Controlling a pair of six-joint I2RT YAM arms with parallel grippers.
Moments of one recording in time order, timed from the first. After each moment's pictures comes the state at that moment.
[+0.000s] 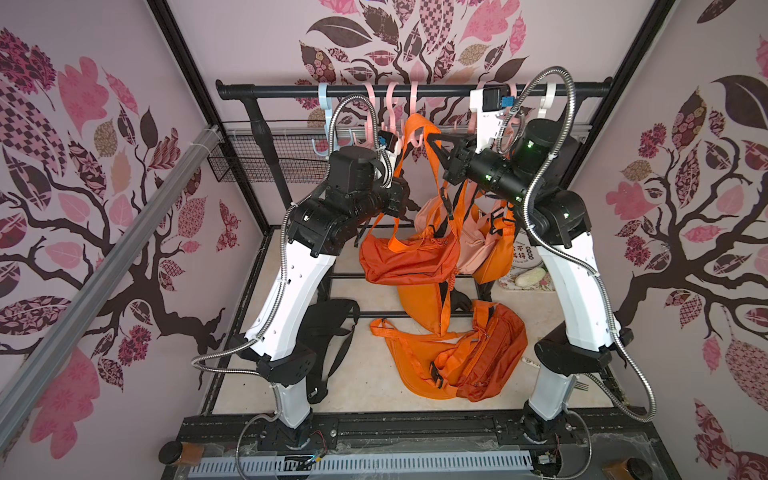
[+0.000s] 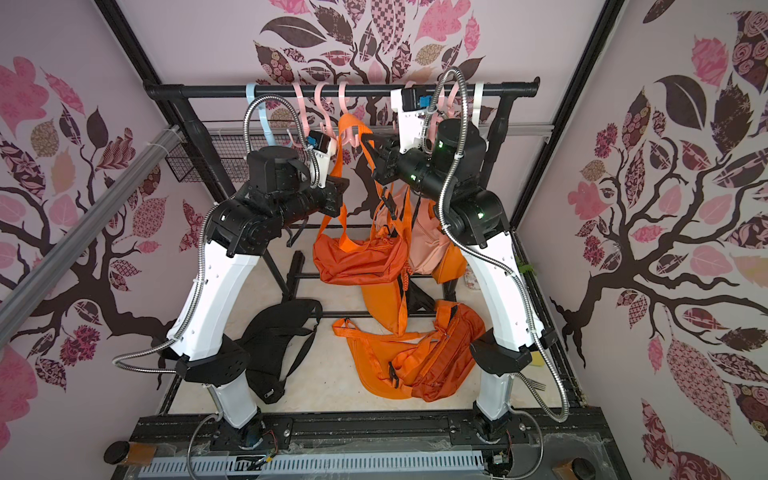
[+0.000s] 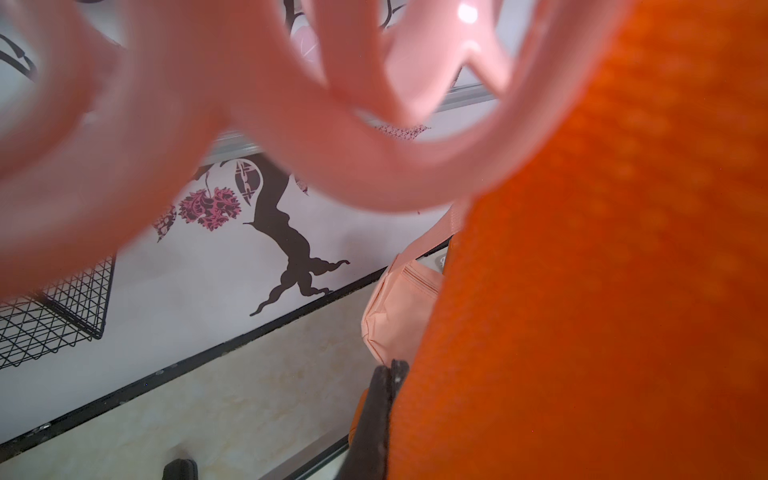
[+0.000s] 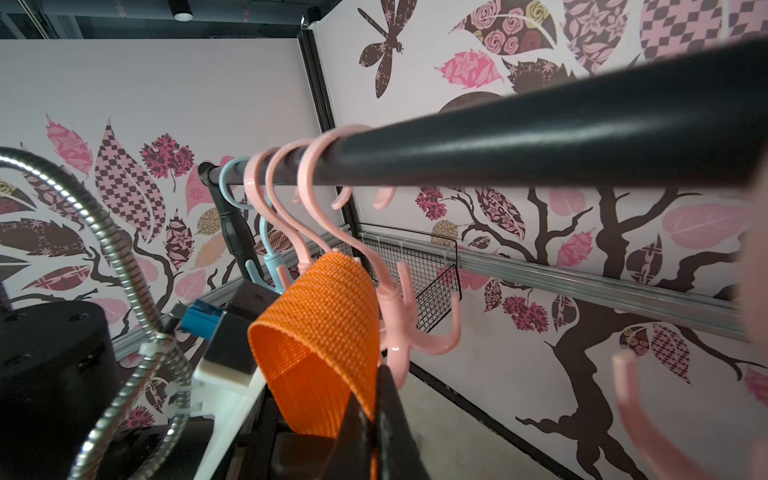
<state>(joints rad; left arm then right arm) -0.60 1.82 2.54 -0.98 -0.06 -0.06 0.56 1.84 2.62 -0.62 -0.27 0.24</state>
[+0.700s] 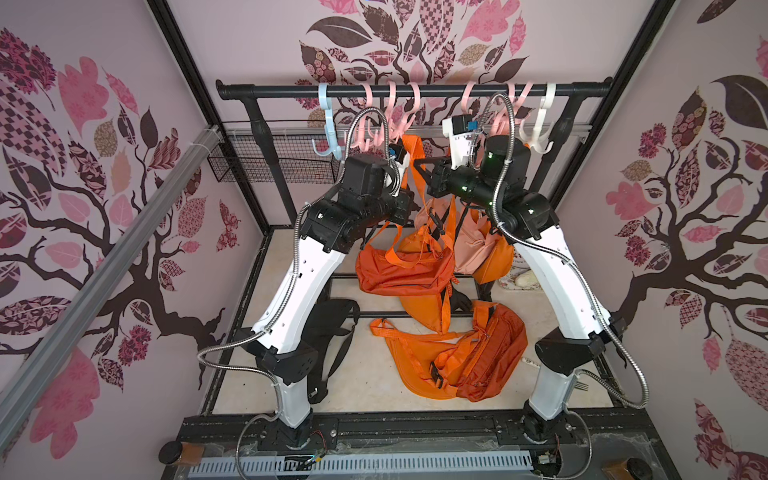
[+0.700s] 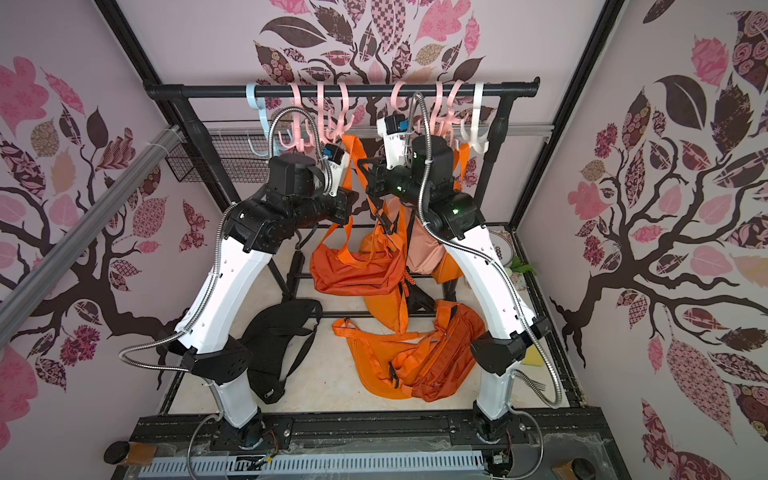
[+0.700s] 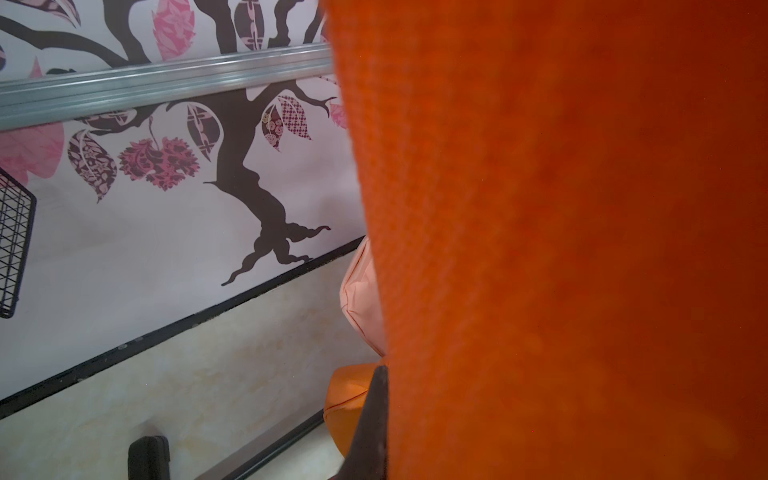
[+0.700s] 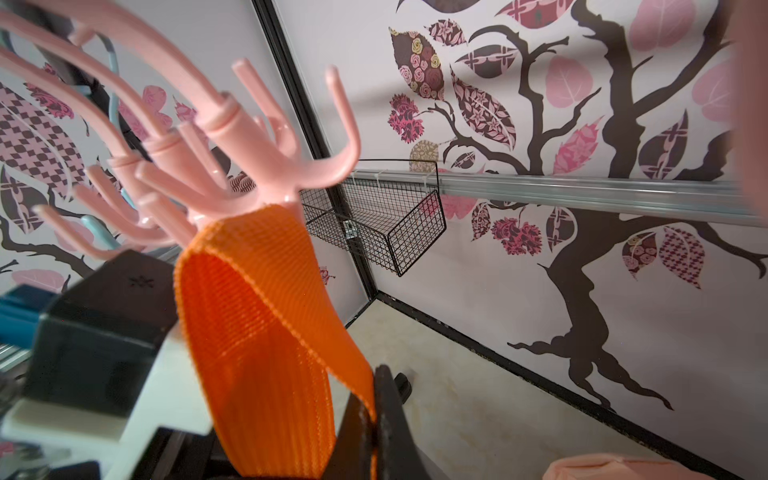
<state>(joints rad) -0.60 1.84 2.45 -0.98 0.00 -0.09 0.54 1.82 2.36 -0.54 -0.26 0.26</state>
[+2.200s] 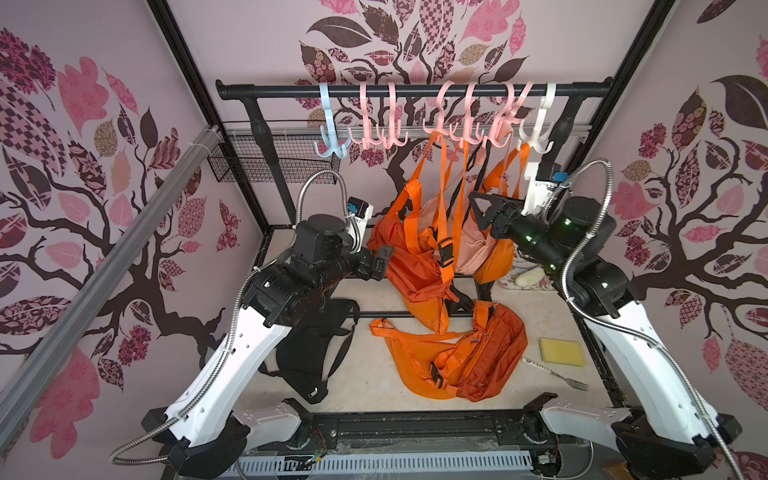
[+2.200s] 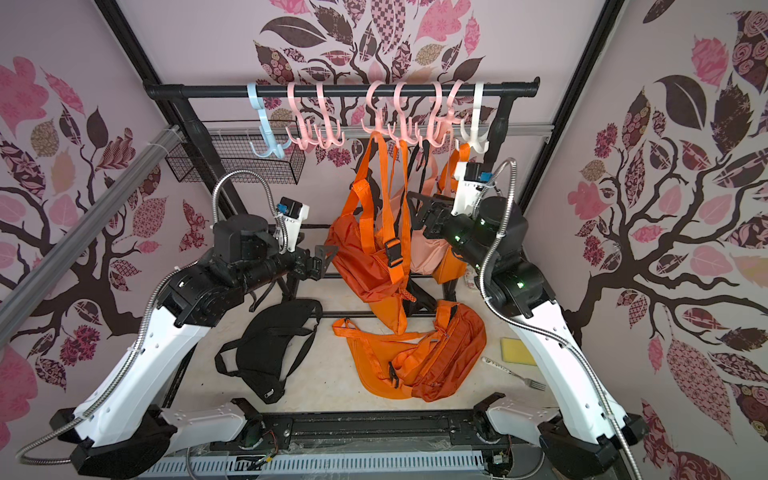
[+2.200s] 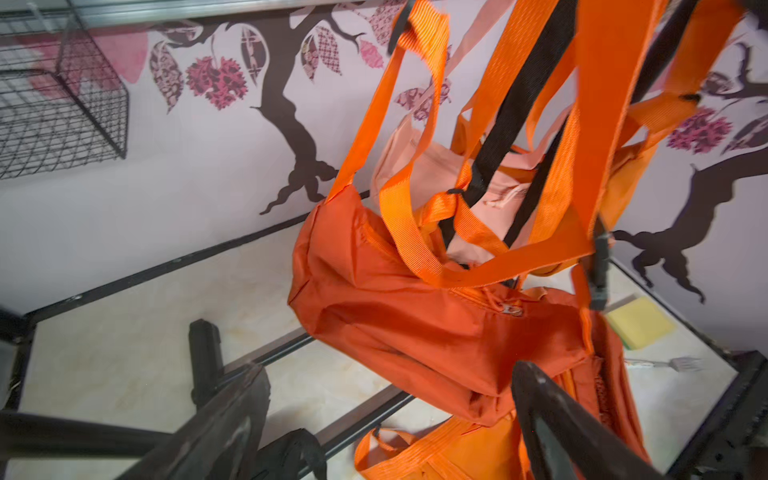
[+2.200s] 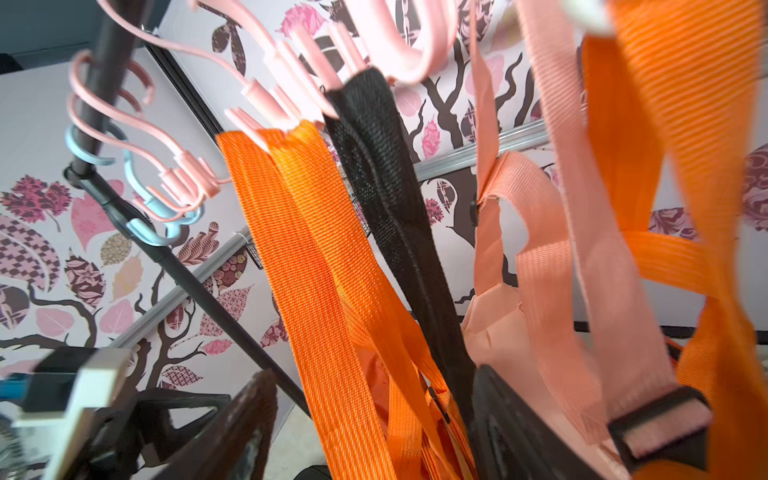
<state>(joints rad) -0.64 1.20 1.58 -0.81 -0.14 -0.09 0.47 1.14 1.57 -0.37 -0.05 0.48</state>
